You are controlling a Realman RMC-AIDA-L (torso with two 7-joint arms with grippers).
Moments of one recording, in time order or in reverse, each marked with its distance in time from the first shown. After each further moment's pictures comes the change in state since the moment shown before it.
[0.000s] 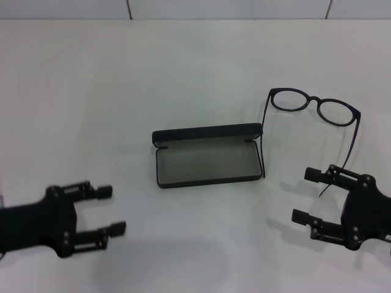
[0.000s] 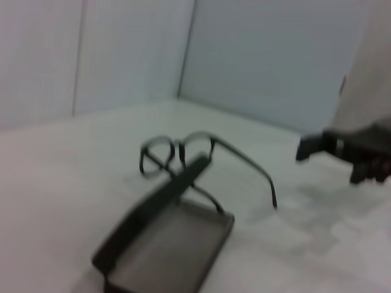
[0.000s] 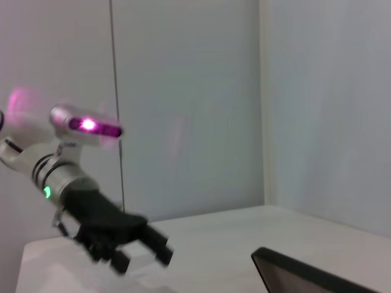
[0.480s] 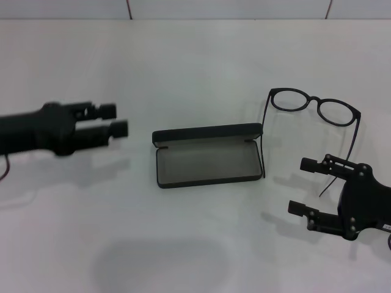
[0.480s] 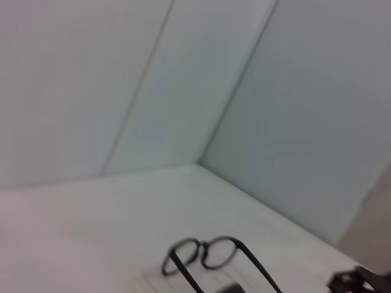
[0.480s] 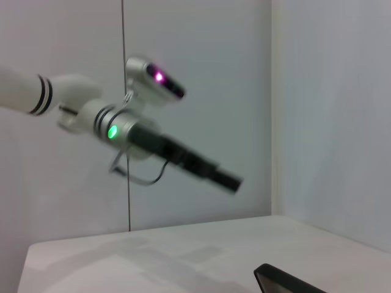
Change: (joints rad) left arm -0.158 0.046 0.008 0.127 -0.146 0.016 -0.540; right arm 0.023 0.000 -0.002 -0.030 0.000 -0.006 0.005
